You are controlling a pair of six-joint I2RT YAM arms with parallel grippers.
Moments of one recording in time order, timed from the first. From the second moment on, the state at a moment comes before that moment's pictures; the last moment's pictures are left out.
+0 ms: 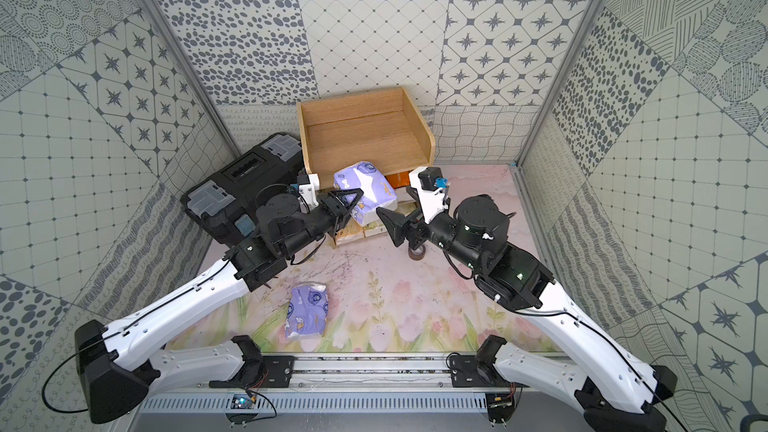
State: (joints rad) left arm -0.71 1.14 1.02 0.04 0.04 -1.29; right arm 0.80 0.91 1.21 -0.38 0.02 0.19
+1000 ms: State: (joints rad) left arm -0.75 0.90 0.53 0.38 0.41 -1.20; right arm 0.59 0.91 0.69 0.05 -0.61 1.00
